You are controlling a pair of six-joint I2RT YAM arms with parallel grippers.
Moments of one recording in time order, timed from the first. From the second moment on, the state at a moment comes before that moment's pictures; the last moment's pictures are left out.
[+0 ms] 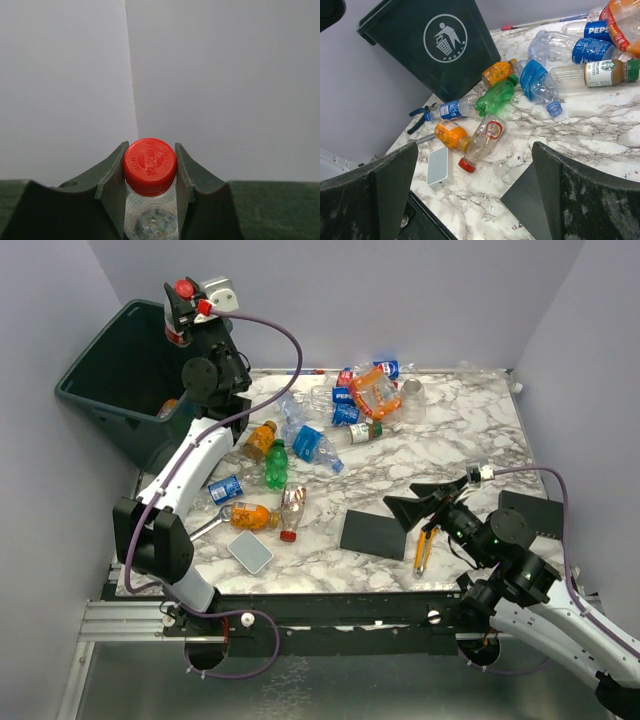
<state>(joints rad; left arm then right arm) -0.35 1.58 1.52 0.97 -0.67 0.71 0.82 0.43 0.52 -0.06 0.15 0.50</state>
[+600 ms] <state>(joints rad) -0.22 1.74 1.52 0.61 -0.70 0.32 0.82 0.42 0.52 -0.07 0.19 0.45</state>
